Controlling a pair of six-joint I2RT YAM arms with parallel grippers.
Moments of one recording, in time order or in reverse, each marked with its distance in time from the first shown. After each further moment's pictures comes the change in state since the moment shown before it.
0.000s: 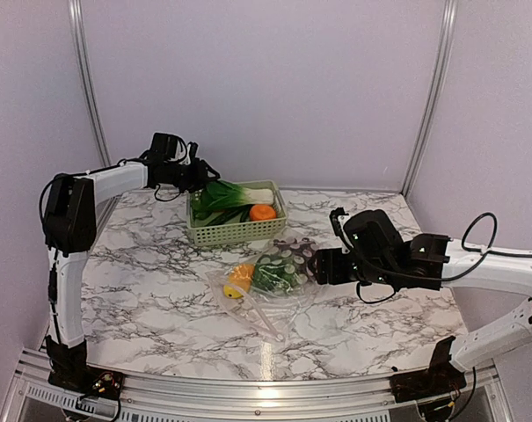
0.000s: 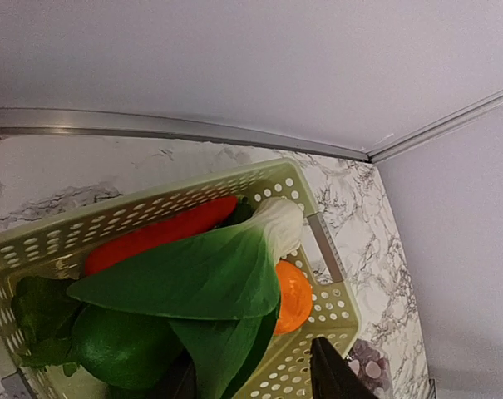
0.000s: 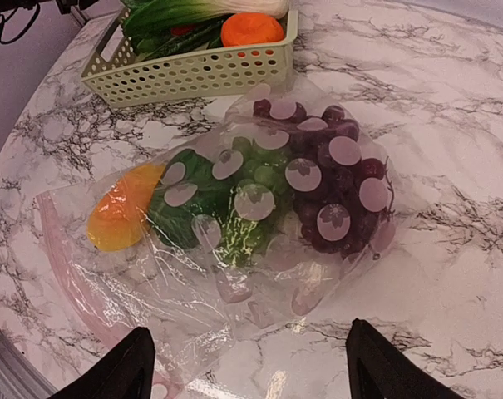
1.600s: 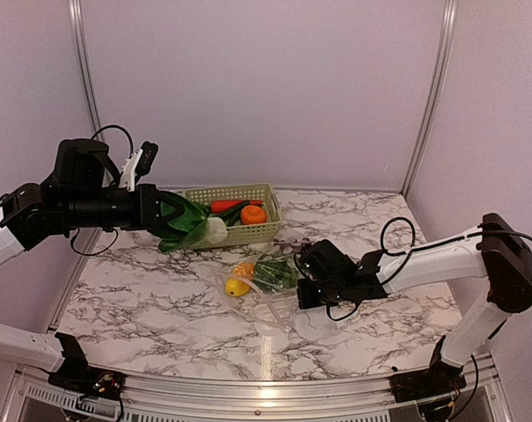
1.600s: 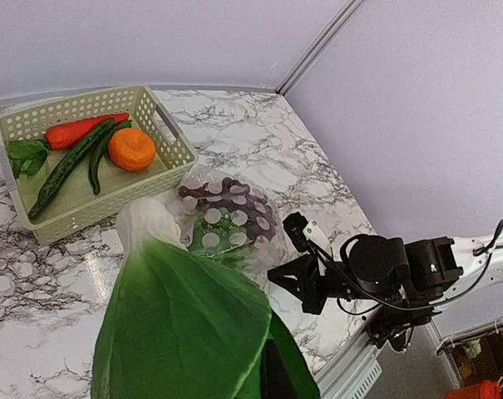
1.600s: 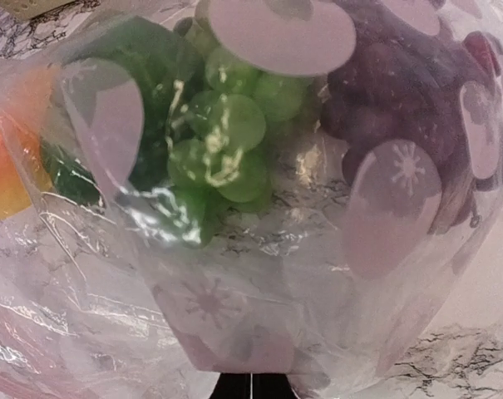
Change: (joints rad) left arm -0.497 -1.186 -0.682 -0.395 -0.400 0.008; right arm 0.003 0.404 -0.012 0.172 -0.062 0.061
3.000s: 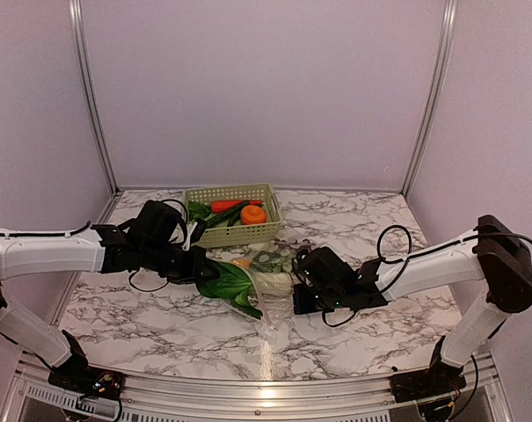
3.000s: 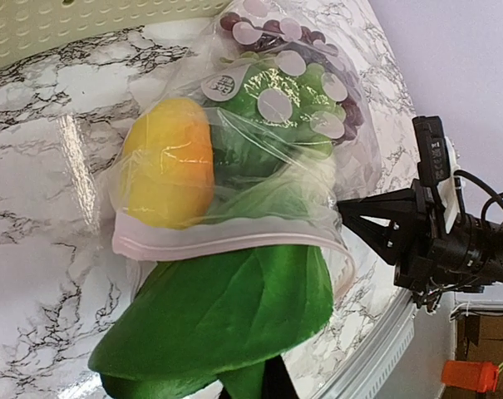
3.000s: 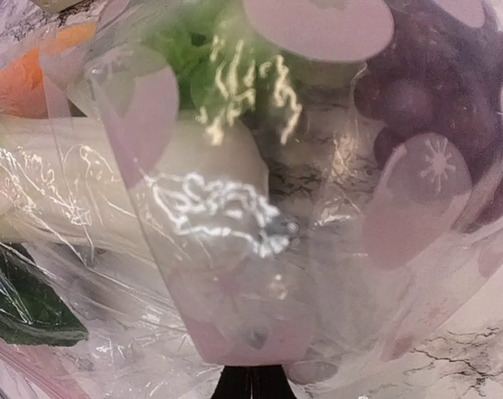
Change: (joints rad) left arm 0.043 0.360 -0.330 0.379 0.179 -0.111; right arm 0.028 0.006 -0.051 0.117 -0.052 0.046
